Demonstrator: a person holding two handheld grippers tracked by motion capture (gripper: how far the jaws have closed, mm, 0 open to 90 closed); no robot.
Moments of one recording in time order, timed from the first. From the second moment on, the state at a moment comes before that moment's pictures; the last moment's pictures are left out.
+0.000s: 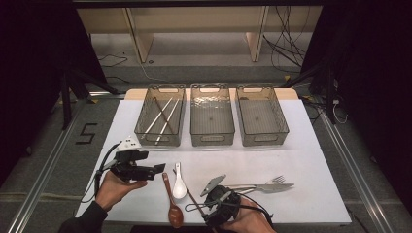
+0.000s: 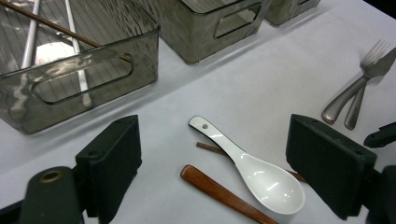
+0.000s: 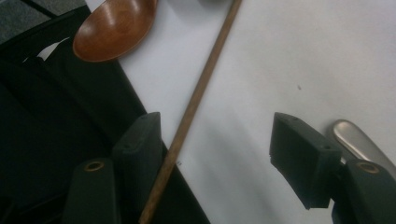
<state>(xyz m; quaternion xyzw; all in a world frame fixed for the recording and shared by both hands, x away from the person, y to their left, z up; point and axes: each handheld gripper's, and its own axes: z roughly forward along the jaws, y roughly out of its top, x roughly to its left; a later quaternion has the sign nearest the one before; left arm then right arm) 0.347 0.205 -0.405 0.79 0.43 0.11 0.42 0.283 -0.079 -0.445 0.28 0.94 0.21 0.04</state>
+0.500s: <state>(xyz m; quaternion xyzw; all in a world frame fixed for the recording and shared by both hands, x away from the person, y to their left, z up) 0.345 0.207 -0.408 0.80 0.43 0.10 0.42 0.272 -0.067 -0.460 0.23 0.96 0.17 0.05</state>
